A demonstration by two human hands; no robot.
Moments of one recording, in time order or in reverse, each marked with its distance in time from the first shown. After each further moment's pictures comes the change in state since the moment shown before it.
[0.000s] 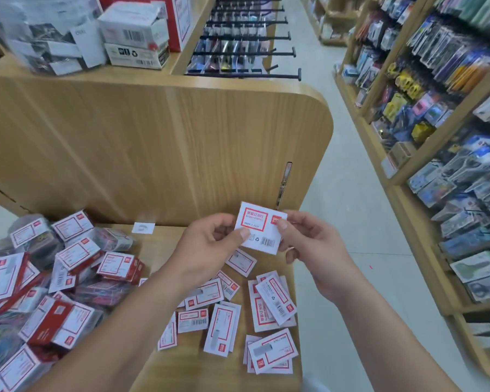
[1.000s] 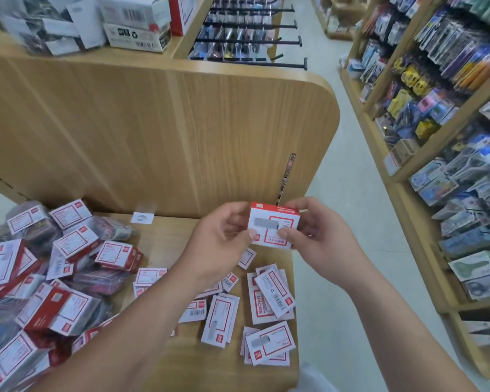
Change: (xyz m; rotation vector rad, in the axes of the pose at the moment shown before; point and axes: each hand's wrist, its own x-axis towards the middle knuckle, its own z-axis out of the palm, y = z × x) left_hand -0.004 -0.001 0.017 -0.025 0.041 0.043; right_hand 0.001 -0.007 -0.016 -0.485 -0.041 -0.220
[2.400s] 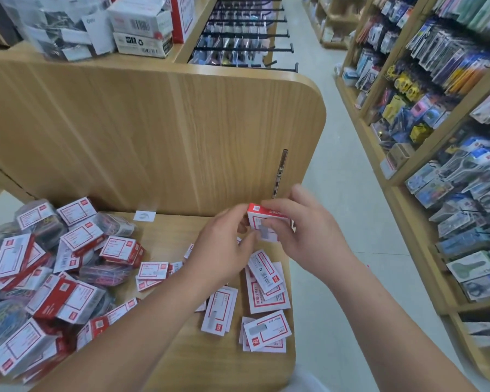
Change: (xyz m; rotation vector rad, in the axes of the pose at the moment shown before) left_hand -0.007 -0.013 0.013 0.421 0.013 0.284; right_hand -0.001 -0.002 0.012 -0.454 0.183 -0.535
